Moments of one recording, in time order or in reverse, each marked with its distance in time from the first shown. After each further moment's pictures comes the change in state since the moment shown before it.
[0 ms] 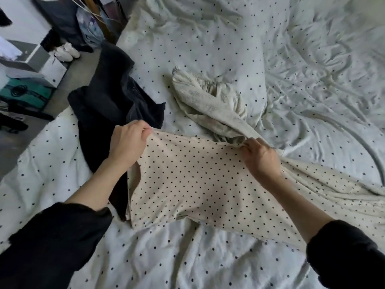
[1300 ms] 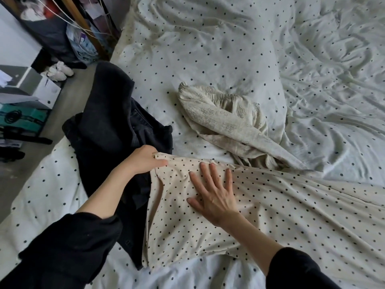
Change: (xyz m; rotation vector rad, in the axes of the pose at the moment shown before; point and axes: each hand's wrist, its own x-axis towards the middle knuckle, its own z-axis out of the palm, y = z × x) left_hand 0.080 -0.046 0.036 -0.218 -0.710 -0.305; right_hand -0.015 -0.091 0.140 -0.274 -0.371 -0.259
